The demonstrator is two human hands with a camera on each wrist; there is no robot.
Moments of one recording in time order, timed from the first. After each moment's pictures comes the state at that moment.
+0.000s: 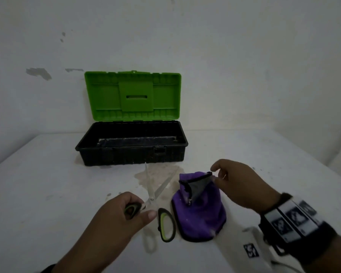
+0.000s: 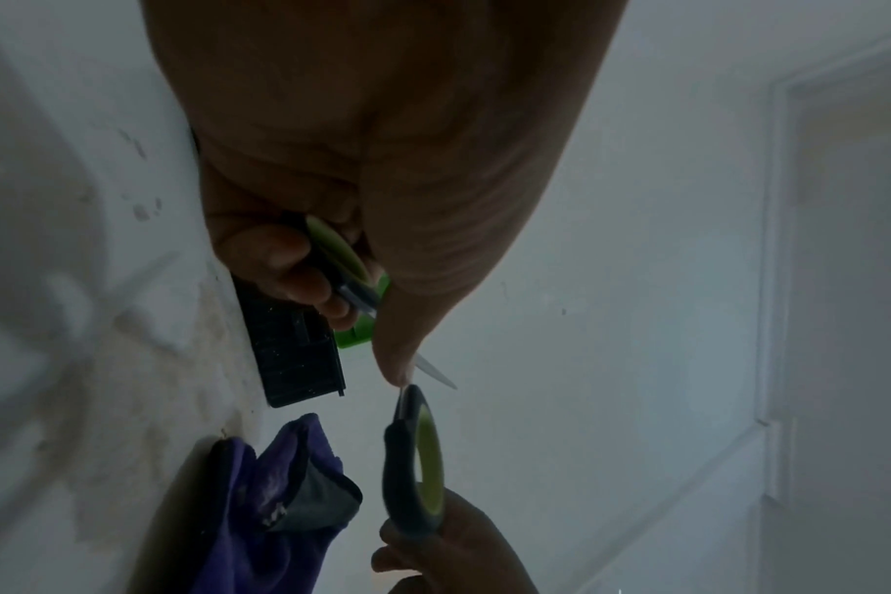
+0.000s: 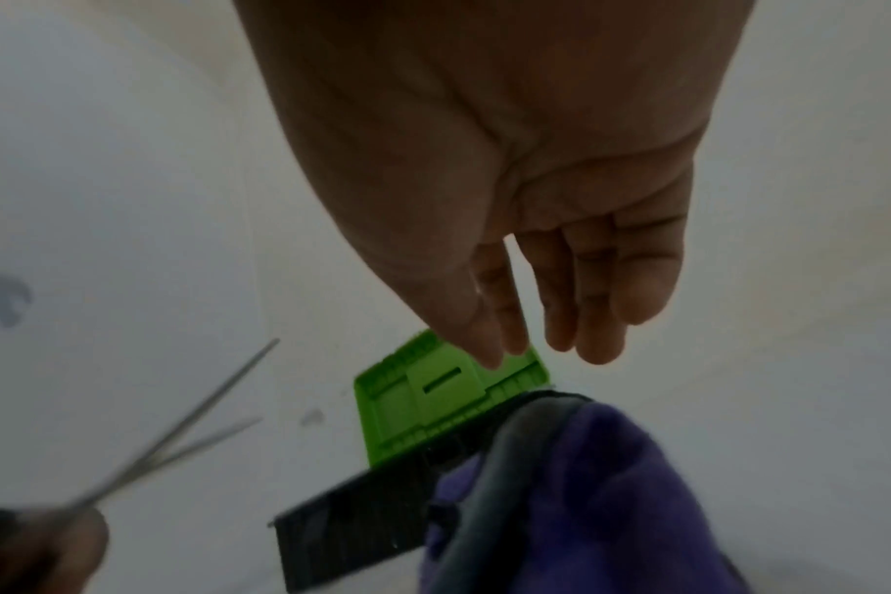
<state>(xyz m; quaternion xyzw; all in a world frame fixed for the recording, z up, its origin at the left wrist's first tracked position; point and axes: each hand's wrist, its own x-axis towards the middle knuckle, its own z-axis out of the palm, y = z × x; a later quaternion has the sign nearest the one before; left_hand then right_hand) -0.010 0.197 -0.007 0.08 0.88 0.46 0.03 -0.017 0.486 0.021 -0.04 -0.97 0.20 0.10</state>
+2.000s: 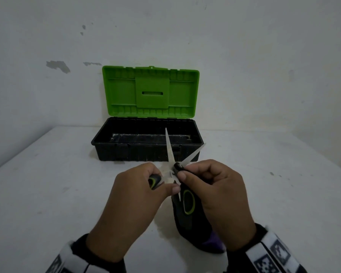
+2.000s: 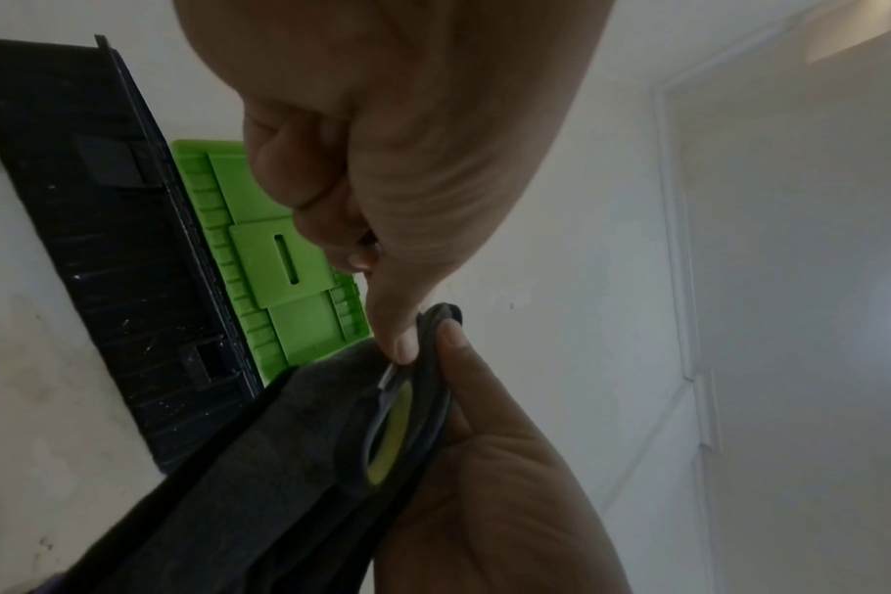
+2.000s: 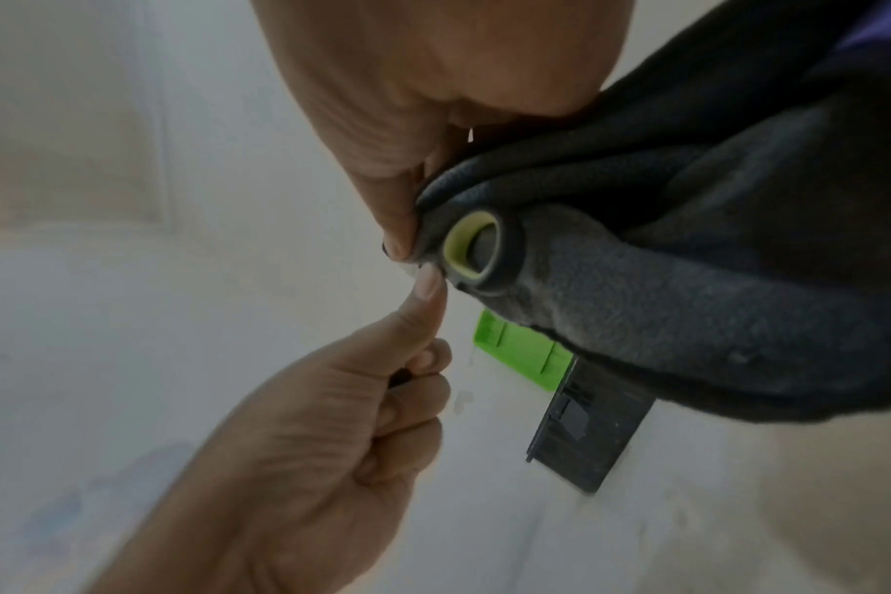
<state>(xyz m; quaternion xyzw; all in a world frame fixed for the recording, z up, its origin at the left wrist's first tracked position) -0.024 0.215 0.037 0.11 0.89 0.43 -0.13 -0.003 0.373 0.023 0.07 -0.73 0.63 0.25</state>
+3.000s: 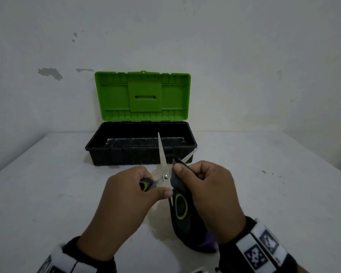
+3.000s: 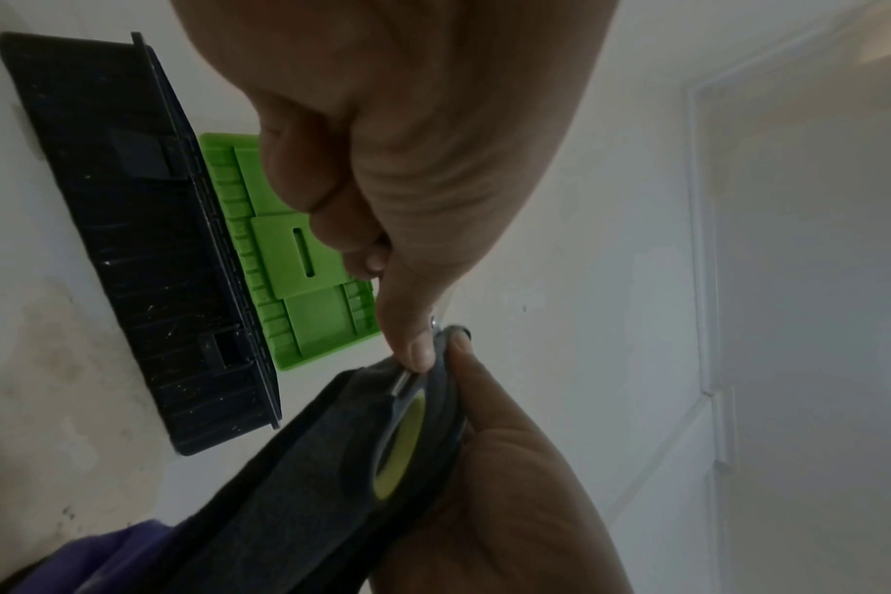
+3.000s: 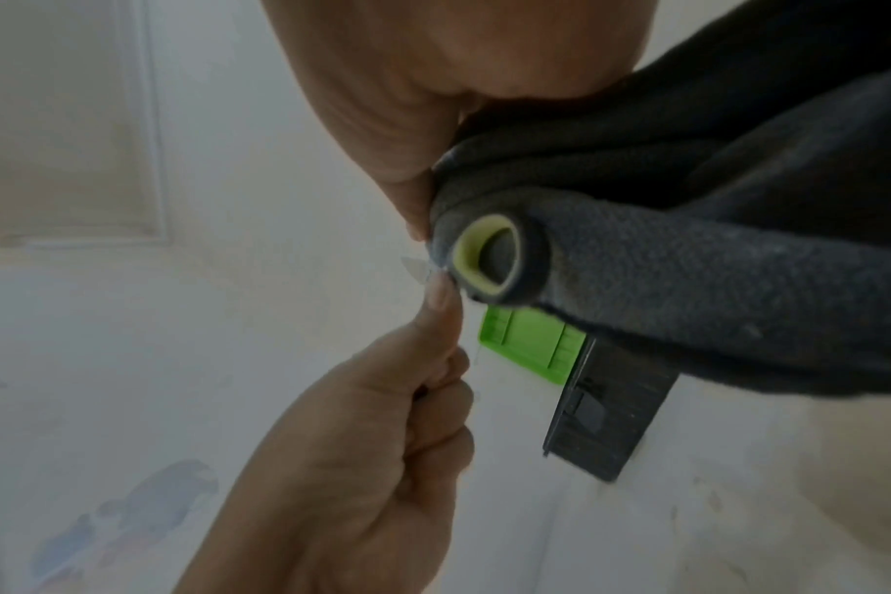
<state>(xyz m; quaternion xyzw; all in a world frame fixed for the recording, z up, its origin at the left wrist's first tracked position) -0.019 0.213 0.040 0.11 0.88 0.44 -0.12 -0.003 0.374 0.032 -0.01 -0.76 0.59 0.25</state>
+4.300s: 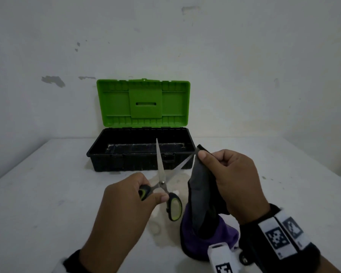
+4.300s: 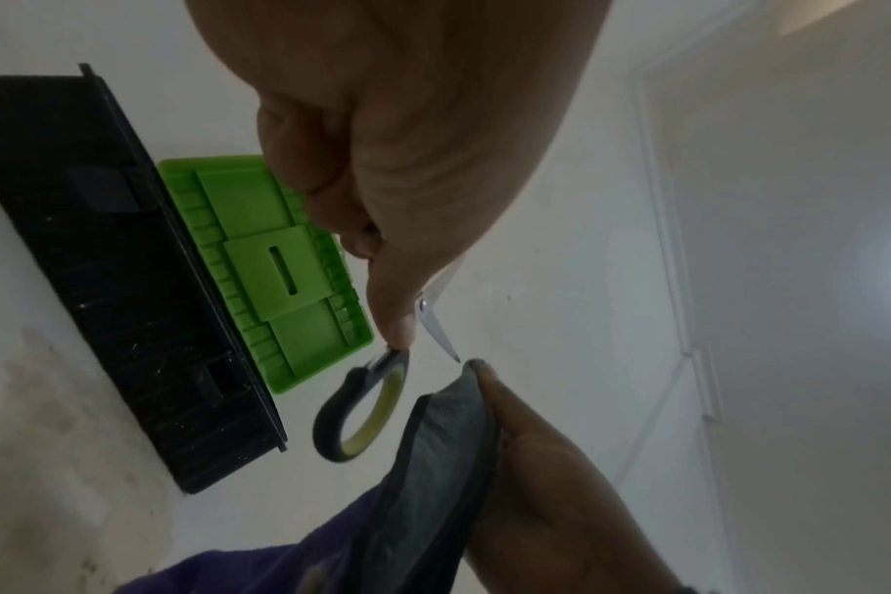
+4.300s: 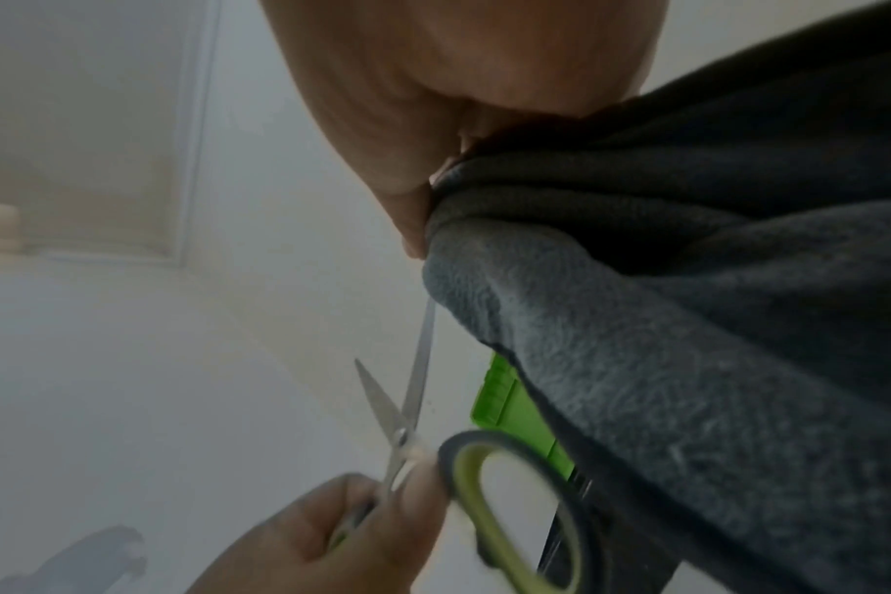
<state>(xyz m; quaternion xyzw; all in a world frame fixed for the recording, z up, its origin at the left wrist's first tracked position) -0.014 0.213 0.041 0.09 0.88 0.43 -0.17 -0.017 0.413 0.057 -0.05 -0.78 0.55 0.30</state>
